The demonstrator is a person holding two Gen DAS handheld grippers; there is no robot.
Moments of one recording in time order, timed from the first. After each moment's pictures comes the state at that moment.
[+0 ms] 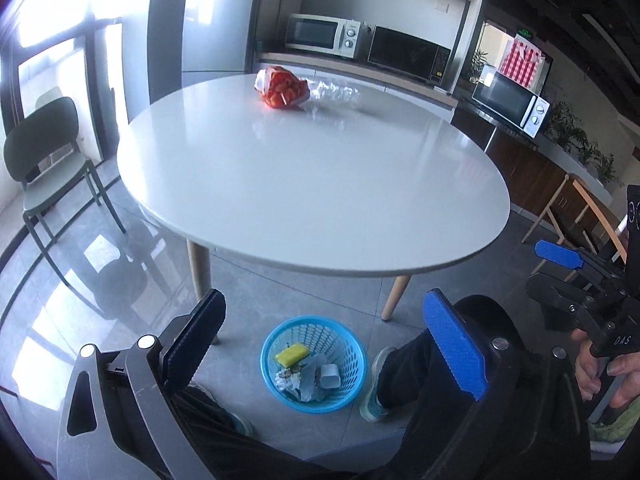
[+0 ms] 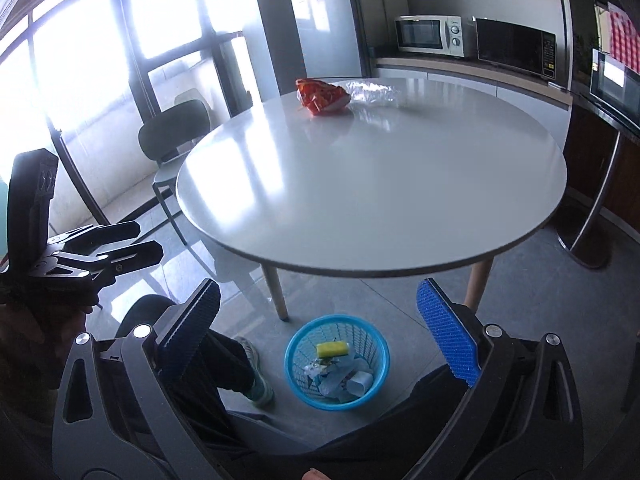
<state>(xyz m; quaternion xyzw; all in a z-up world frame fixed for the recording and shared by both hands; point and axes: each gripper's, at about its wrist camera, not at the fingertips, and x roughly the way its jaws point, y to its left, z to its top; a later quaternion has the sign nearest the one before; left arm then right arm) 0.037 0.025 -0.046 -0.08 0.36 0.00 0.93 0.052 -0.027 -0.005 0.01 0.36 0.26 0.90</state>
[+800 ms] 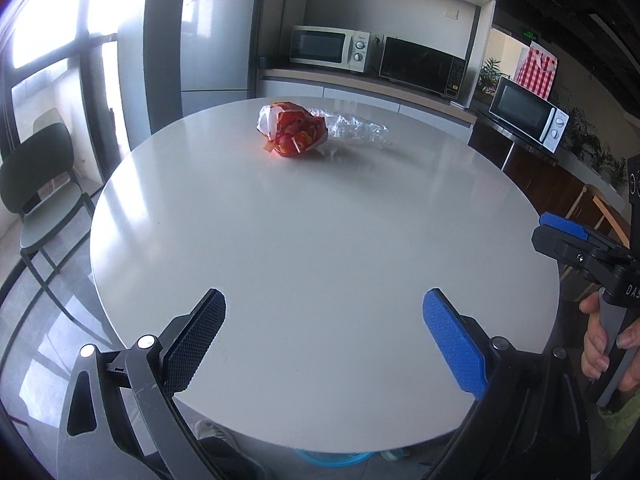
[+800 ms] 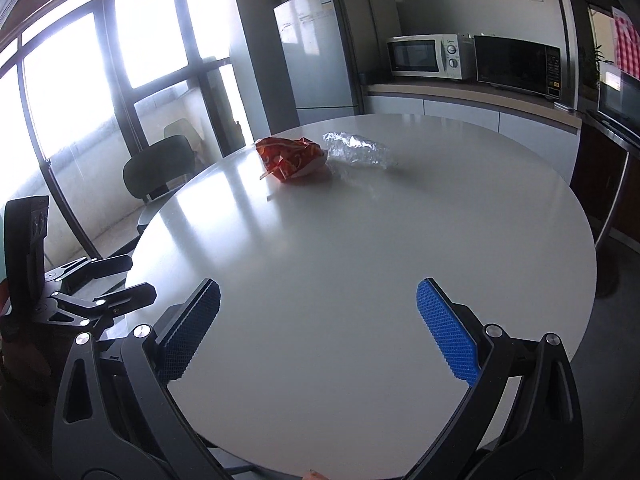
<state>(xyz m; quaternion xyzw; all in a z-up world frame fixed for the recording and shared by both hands) 0.147 0.058 -0.030 -0.07 0.34 0.01 0.94 0.188 -0.006 0.013 0.03 0.33 0.24 0.91</state>
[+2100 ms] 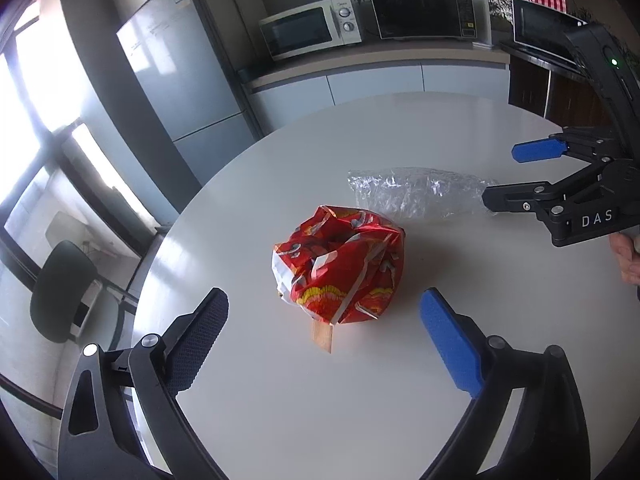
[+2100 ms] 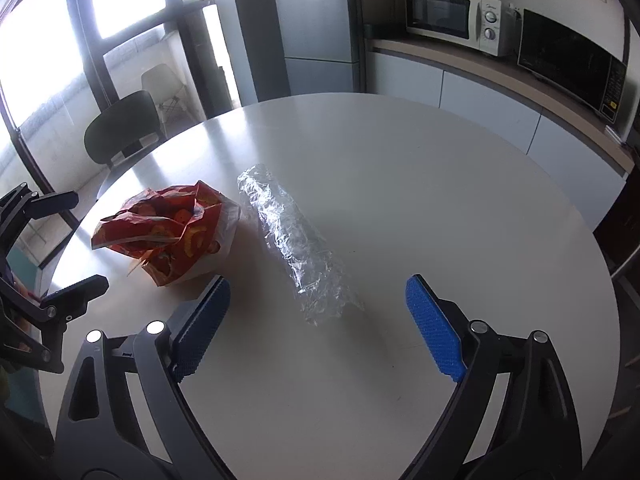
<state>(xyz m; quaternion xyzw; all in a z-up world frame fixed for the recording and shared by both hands) 0.378 0.079 0.006 0.14 0.40 0.04 0.90 0.471 0.068 0.009 -0.04 0.43 0.26 0.86</state>
